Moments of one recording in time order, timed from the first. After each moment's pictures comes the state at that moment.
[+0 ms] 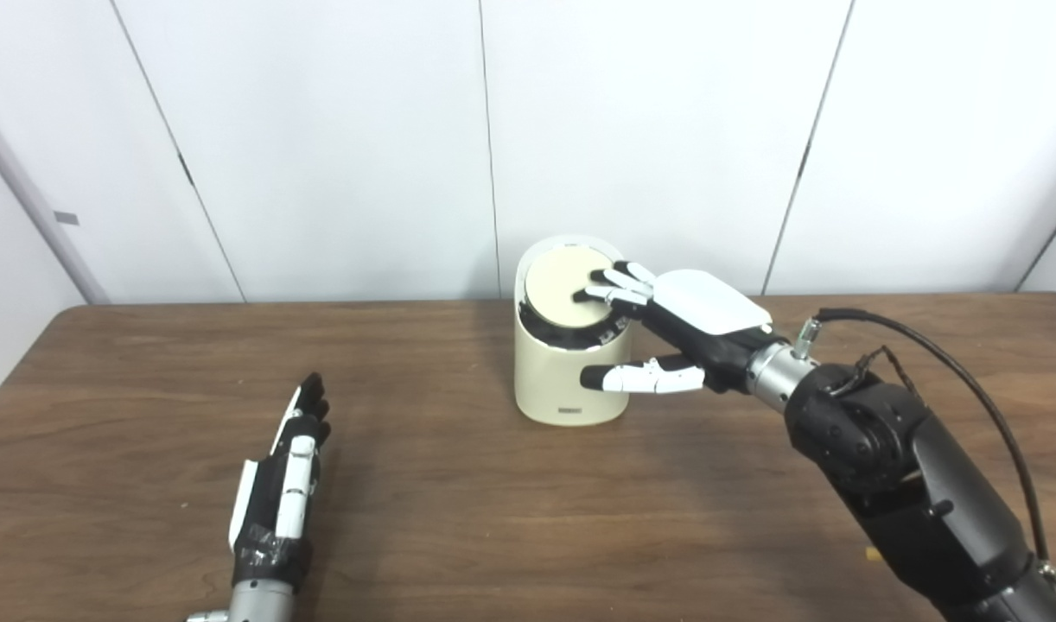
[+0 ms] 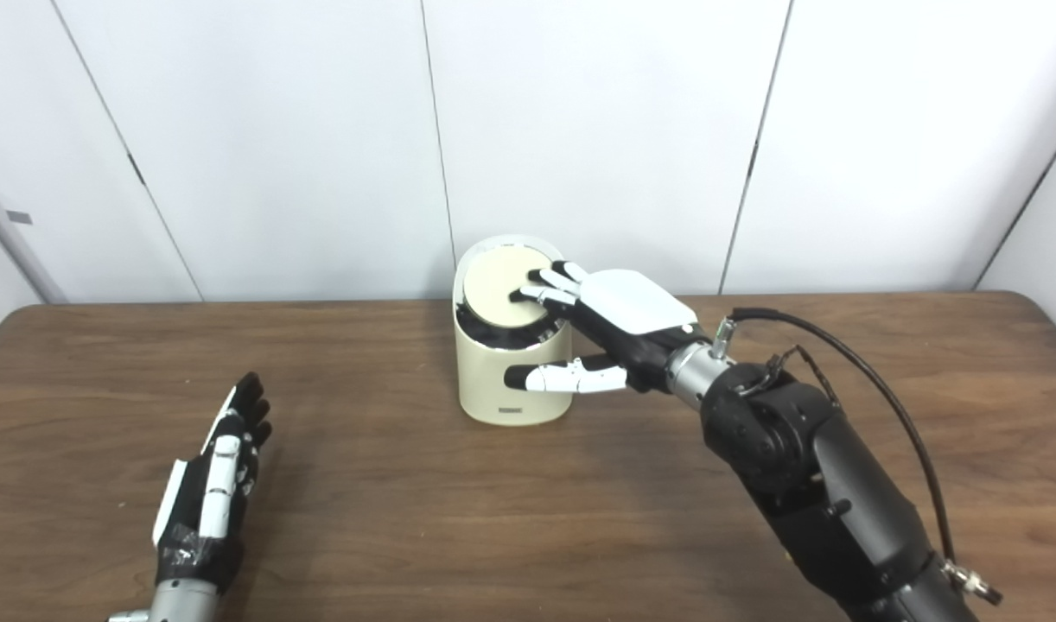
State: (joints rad) left arm 0.01 0.07 0.12 -0.03 -0.10 -0.13 -0.04; right arm -0.57 -0.41 0.36 -0.17 -0.71 0.15 0.47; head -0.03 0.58
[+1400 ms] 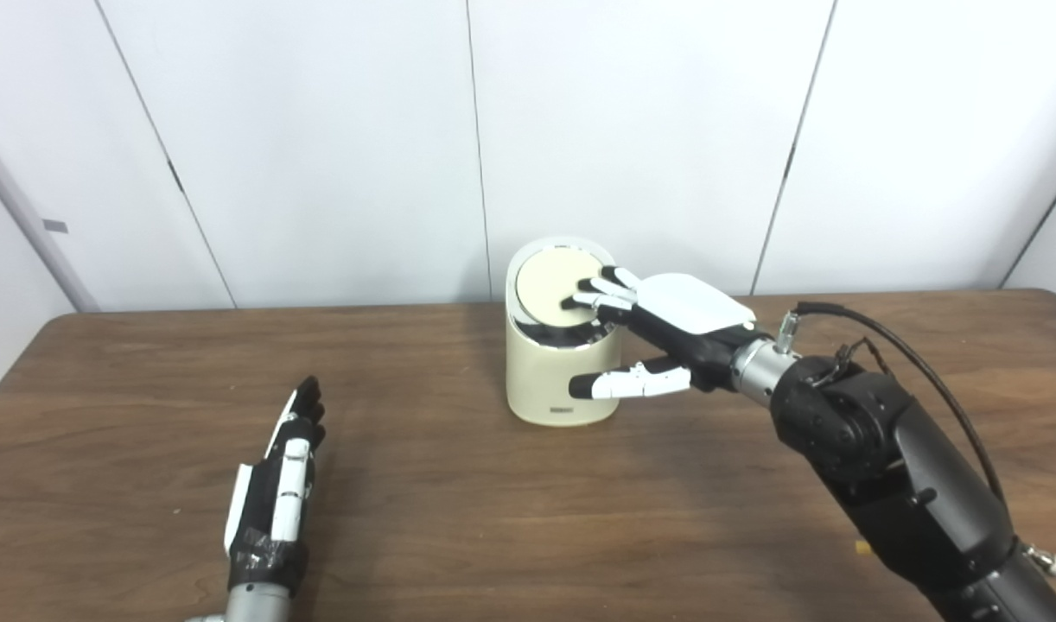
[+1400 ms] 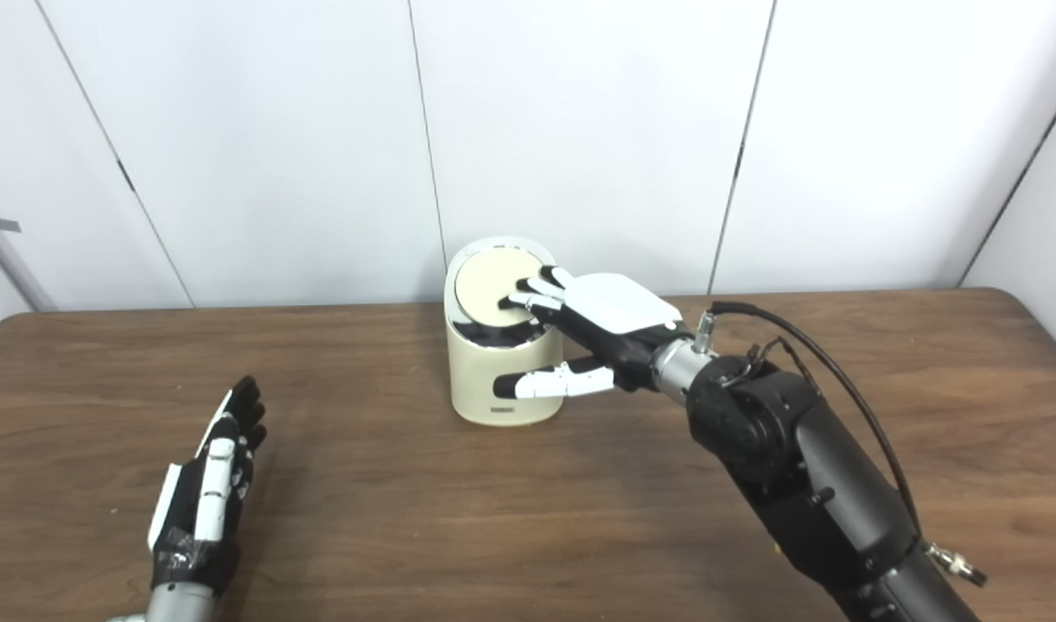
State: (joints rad) left arm 0.01 0.07 0.13 -0.03 -0.10 -0.13 -0.03; right arm -0.61 -0.40 0.40 -0.15 -0.73 0.20 0.55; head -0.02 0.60
